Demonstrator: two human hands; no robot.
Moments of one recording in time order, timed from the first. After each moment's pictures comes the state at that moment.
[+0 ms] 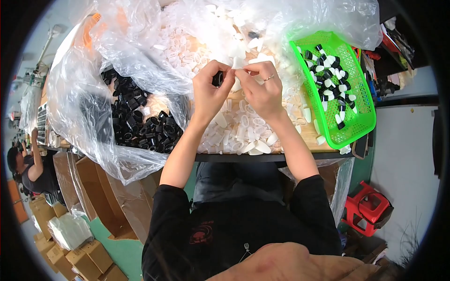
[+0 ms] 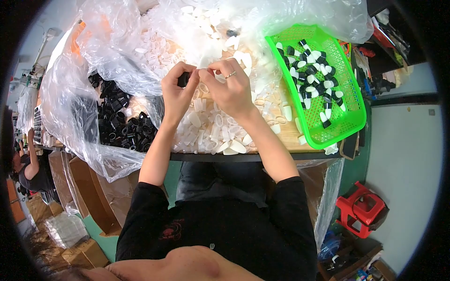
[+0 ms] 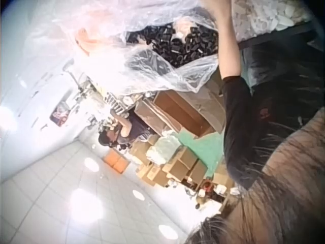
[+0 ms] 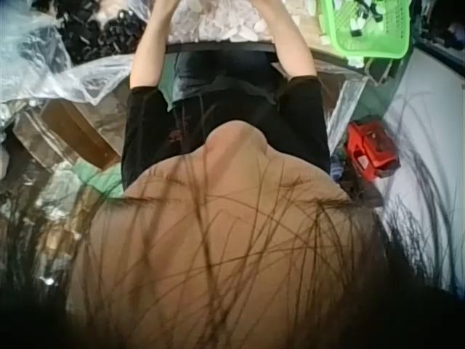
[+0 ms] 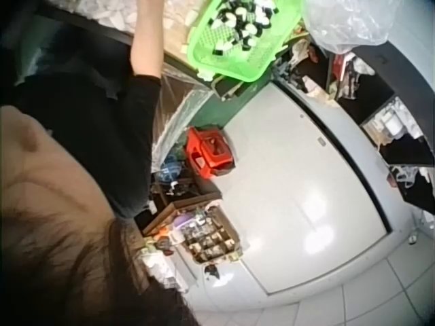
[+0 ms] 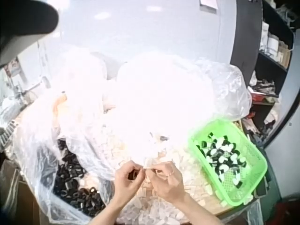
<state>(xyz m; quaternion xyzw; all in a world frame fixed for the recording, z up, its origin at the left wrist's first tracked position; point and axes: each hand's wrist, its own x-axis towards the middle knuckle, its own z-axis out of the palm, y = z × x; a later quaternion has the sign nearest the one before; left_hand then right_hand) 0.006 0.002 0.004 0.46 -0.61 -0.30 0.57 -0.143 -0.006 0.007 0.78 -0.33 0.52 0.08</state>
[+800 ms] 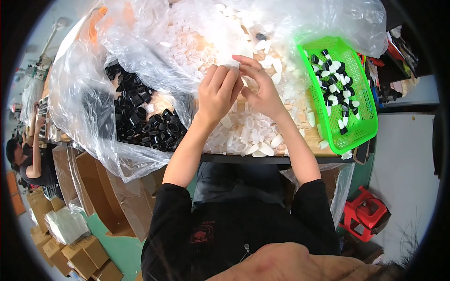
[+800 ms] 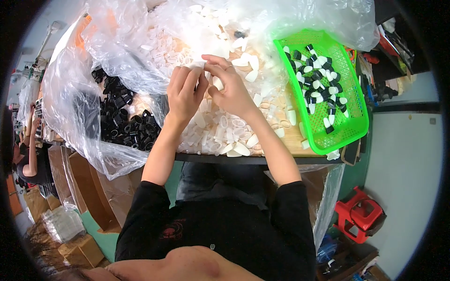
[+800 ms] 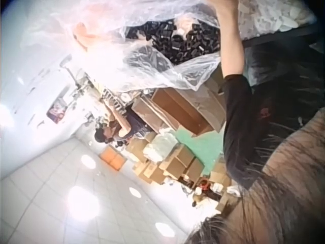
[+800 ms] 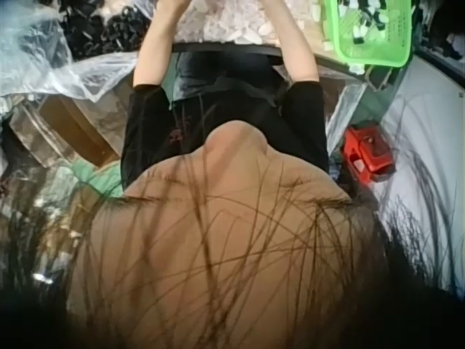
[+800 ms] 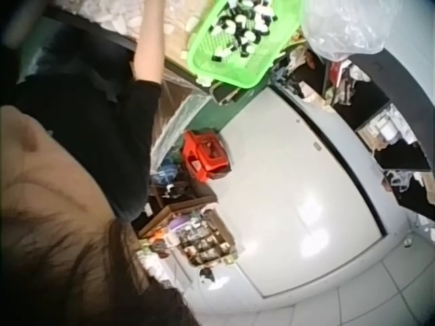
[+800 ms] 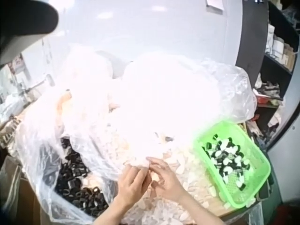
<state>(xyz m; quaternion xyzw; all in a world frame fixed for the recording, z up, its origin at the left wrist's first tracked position) 0.013 -0.002 -0.003 0.39 -0.76 0.10 0.51 -0.142 -0.010 -0.001 0.67 -0.33 0.42 -0.52</state>
